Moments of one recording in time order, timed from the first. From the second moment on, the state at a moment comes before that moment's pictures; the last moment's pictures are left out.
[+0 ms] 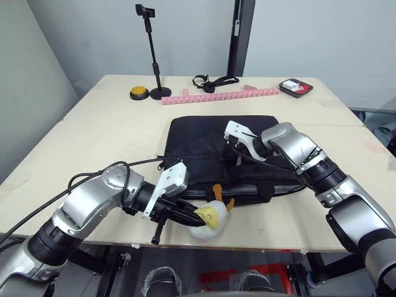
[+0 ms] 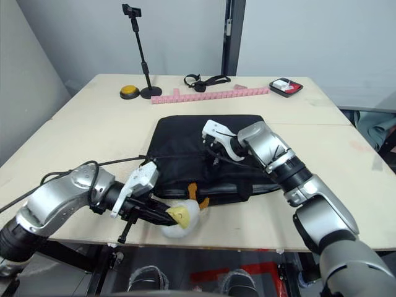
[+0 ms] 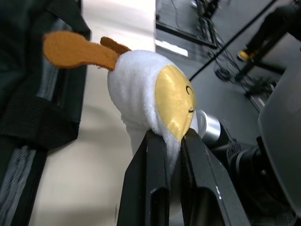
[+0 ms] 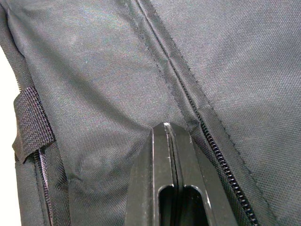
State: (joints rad) left arm -0.42 0.80 -0.33 -0.41 -0.58 0.74 -1.23; right arm -0.91 -0.55 0.49 0.21 0.12 0.86 1.10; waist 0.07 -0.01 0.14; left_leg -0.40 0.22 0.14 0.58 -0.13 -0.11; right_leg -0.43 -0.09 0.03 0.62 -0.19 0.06
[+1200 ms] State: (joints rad) left arm -0.65 0.47 -0.46 0.05 -0.39 0.58 -1.41; right arm -0.89 -0.55 0.46 0.17 0.12 0.91 1.08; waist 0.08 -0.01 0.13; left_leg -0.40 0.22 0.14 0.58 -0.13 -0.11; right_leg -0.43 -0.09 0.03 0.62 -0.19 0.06
